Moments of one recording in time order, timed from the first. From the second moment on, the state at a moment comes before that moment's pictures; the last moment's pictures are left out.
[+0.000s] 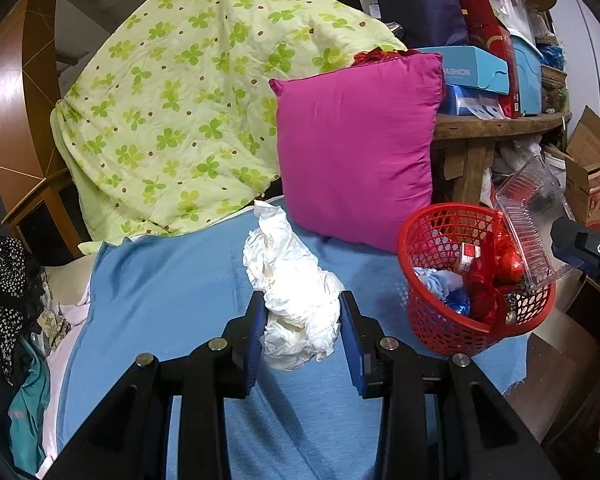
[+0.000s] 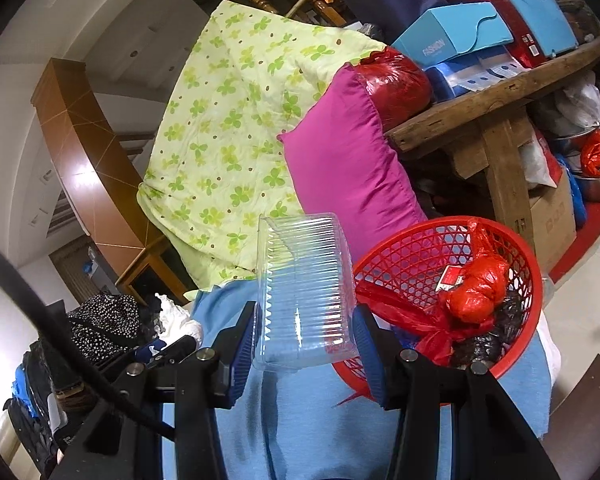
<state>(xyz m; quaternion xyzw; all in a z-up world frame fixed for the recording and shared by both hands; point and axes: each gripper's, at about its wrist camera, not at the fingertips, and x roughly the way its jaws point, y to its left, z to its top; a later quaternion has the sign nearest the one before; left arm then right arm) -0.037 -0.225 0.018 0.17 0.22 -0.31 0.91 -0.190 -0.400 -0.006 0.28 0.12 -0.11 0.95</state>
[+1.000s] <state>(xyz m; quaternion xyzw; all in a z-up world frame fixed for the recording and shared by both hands) -0.041 -0.232 0.020 0.18 0.21 -0.32 0.90 -0.200 -0.393 -0.005 0.28 0.10 -0.12 0.95</state>
